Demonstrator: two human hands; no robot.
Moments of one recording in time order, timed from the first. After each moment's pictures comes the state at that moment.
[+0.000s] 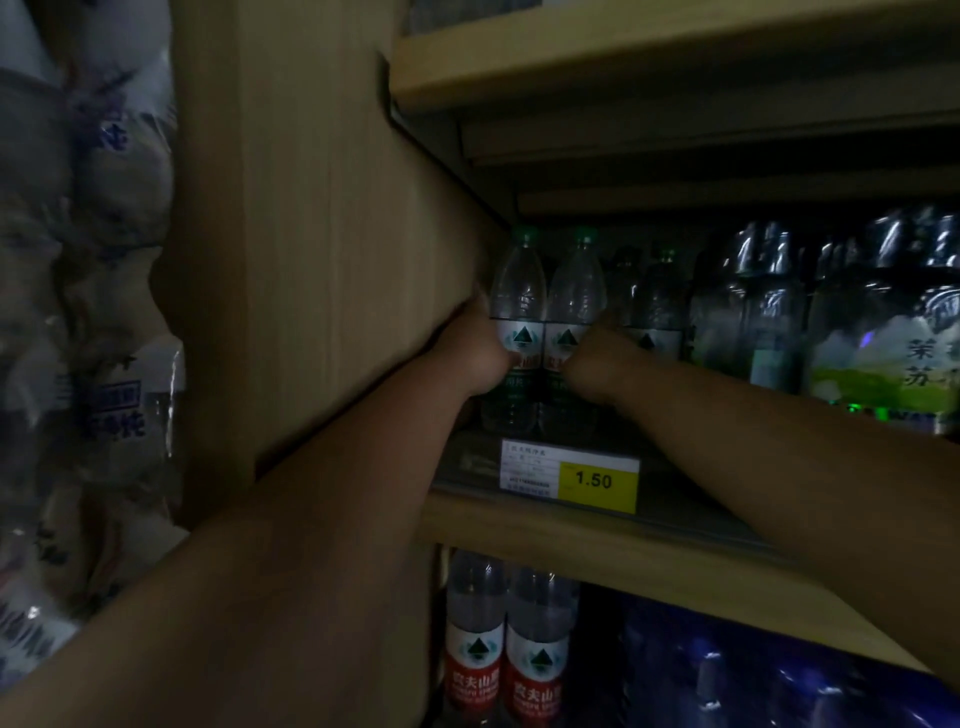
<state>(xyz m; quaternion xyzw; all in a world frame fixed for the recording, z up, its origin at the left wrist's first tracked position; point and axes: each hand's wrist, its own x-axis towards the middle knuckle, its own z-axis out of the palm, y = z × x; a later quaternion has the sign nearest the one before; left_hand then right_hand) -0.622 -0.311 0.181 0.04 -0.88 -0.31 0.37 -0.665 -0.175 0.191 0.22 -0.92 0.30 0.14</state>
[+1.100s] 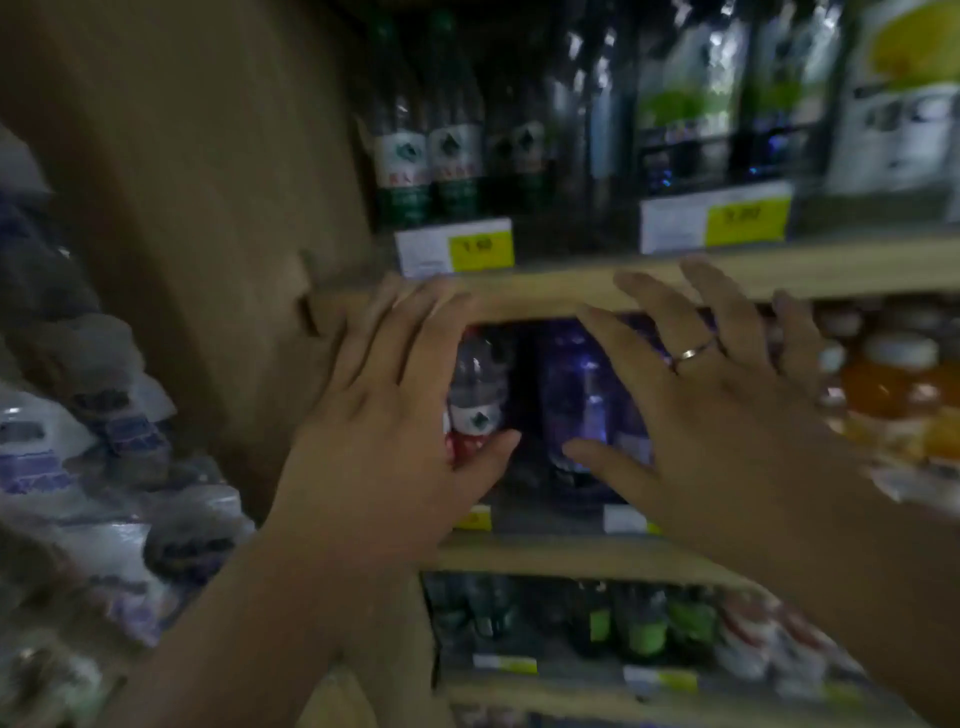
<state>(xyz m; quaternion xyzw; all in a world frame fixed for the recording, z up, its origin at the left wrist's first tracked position) -0.404 -0.215 0.029 -0.10 -0.91 -0.02 0.39 -0.454 -0.006 0.018 0.23 -0.89 0.01 0.38</state>
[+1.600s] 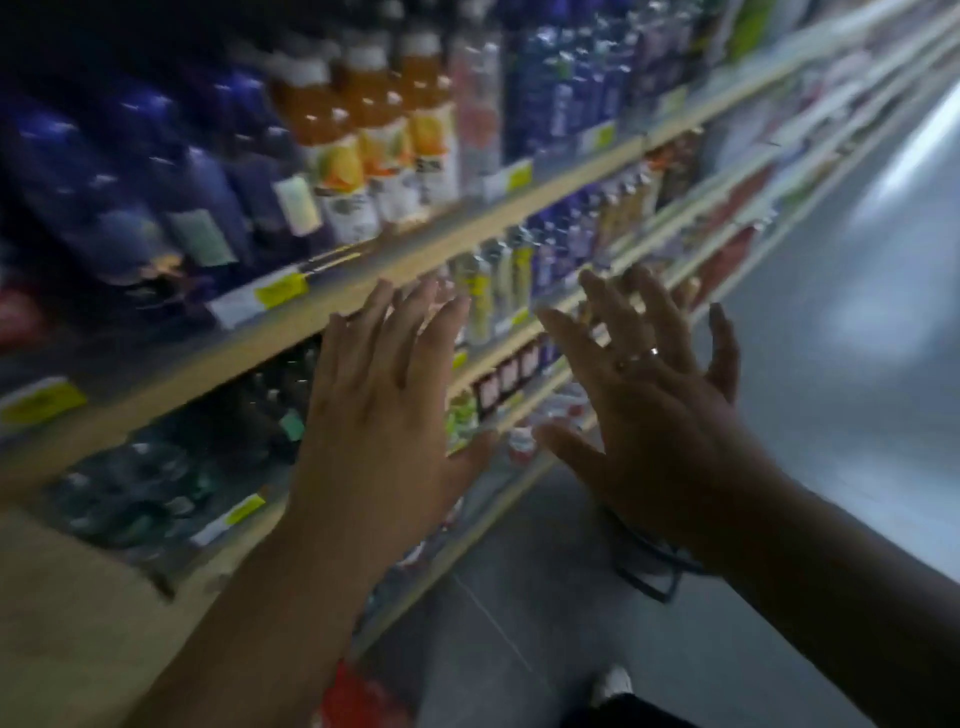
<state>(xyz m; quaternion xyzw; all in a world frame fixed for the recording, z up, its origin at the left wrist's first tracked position) -0.325 -0.066 -0.119 -0.44 -0.87 -0.15 0.18 -0.214 0.104 -0.120 -0.14 -0.97 0.02 0.18</state>
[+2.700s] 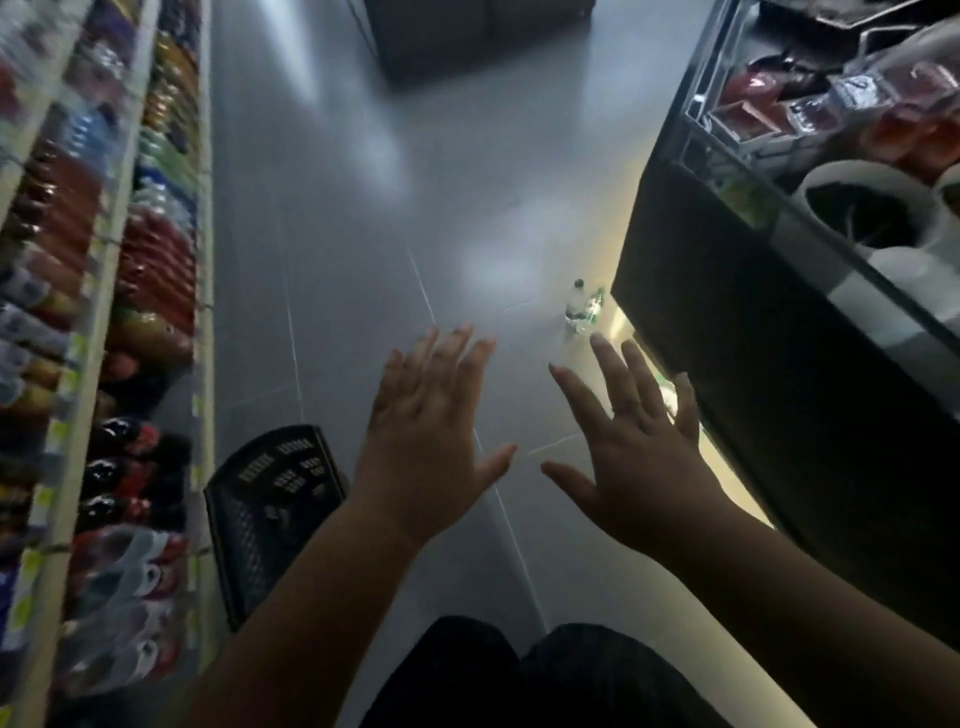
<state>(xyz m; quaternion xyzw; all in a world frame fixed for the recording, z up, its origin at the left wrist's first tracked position) 0.178 0.456 -0.238 -0.86 -0.49 -0.13 -0.01 0.371 0.406 -0.270 -0.70 -0.72 -0.01 0.07</state>
